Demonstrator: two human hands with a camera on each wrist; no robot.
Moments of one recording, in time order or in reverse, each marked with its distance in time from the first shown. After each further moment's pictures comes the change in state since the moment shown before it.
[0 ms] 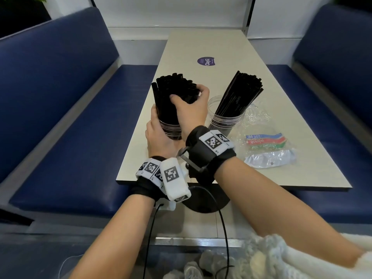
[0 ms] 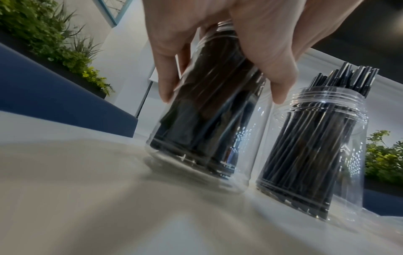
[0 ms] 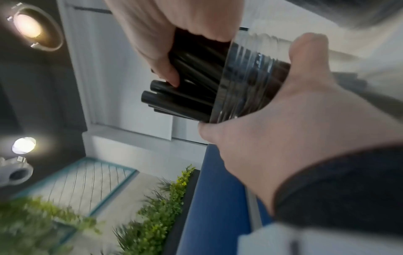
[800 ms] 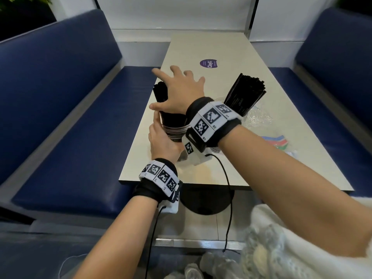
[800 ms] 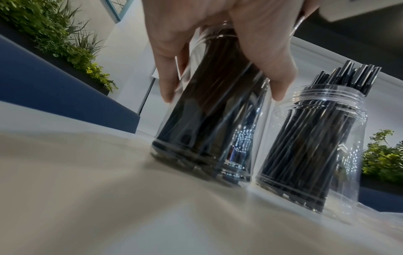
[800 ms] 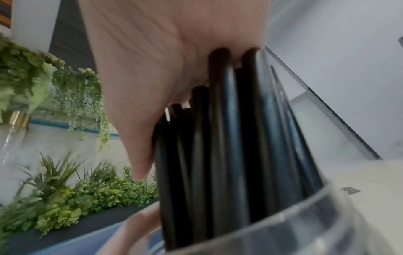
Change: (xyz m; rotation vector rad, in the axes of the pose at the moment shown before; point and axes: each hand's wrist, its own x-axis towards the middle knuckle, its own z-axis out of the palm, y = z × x) left_hand -0.004 0.003 -0.002 -0.011 -0.035 -0.092; right_hand 0.023 -0.043 0.014 -1.412 -0.512 -0.489
